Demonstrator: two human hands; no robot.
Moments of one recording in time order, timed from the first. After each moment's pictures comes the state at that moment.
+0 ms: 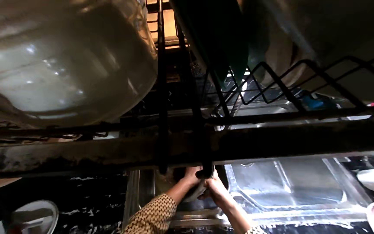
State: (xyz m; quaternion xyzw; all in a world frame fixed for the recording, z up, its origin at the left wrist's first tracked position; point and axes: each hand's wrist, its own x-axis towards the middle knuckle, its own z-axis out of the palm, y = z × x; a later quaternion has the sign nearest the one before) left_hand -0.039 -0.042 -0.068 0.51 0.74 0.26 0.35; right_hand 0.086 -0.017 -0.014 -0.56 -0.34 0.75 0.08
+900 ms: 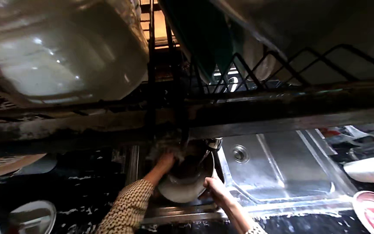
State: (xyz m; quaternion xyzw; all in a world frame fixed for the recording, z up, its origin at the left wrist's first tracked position) left_hand -0.134 -0.062 -0.080 0.51 0.79 0.03 0.32; right_hand 0.104 -0.020 -0.012 -0.55 -0.37 0.75 0.09
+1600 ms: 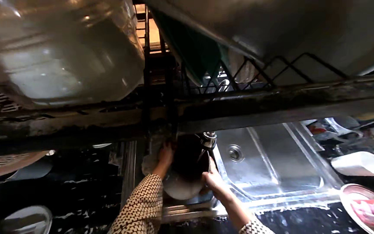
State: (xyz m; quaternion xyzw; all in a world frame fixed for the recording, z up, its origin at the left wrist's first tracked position) left_hand -0.122 -0.029 -0.073 0.39 0.88 0.09 0.26; right_hand 0.096 -0.010 0.017 -0.57 -0.45 0.68 0.06
